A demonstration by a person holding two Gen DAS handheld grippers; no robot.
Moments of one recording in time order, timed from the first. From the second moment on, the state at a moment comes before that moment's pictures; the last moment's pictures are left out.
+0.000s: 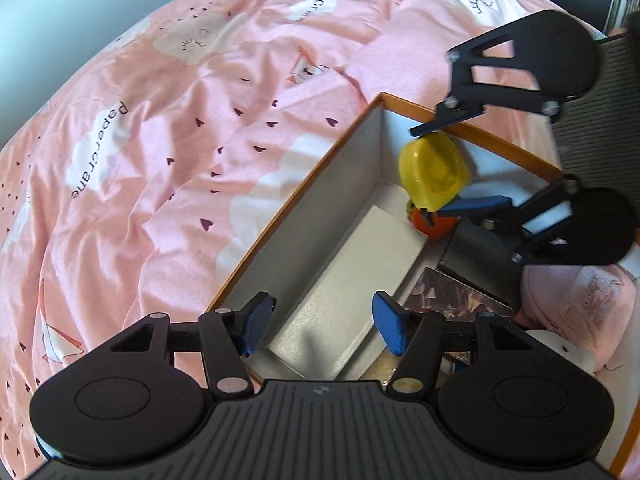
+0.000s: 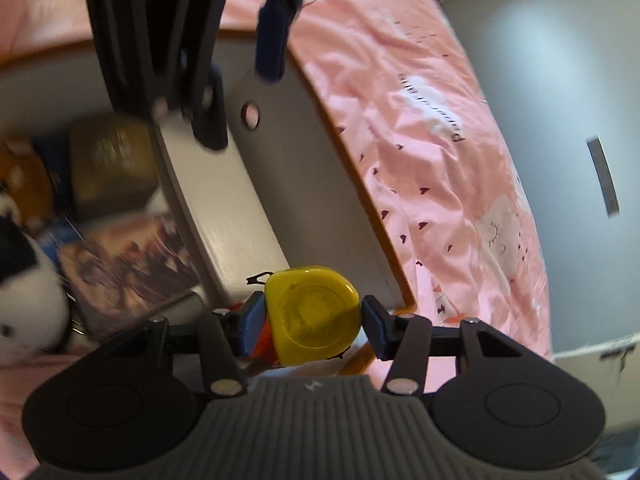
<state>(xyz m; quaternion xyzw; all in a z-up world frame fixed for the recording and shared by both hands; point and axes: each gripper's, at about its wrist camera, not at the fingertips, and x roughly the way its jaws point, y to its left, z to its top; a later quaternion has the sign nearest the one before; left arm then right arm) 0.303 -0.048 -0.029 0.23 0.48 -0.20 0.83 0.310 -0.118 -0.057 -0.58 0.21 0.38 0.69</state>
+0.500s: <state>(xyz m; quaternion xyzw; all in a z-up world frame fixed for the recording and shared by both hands) 0.307 -0.027 -0.036 0.18 0.47 -0.21 0.84 0.323 -0.093 -0.103 -0.69 0.18 0.36 0.60</state>
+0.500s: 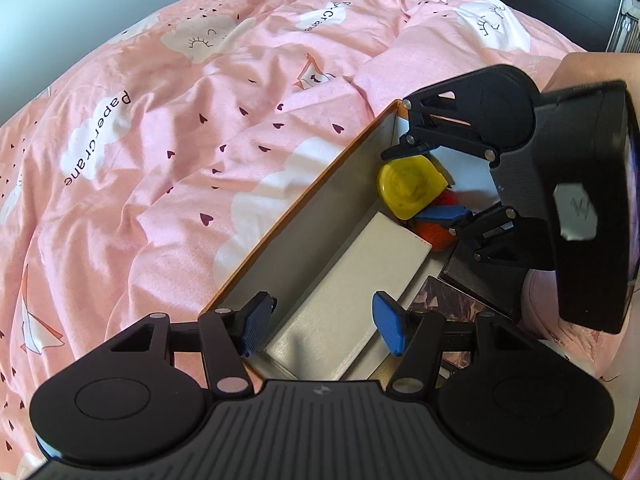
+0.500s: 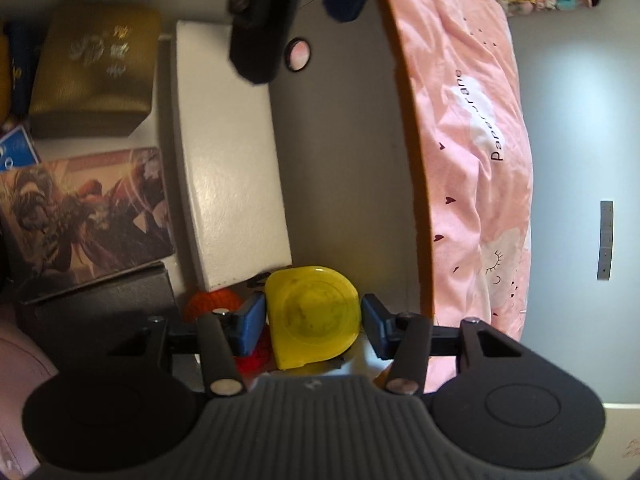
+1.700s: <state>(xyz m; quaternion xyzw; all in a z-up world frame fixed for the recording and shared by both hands) 0.143 -0.041 0.083 0.14 0.38 -0.14 0.90 0.195 -0.160 0.079 -0.30 0.34 0.33 0.83</state>
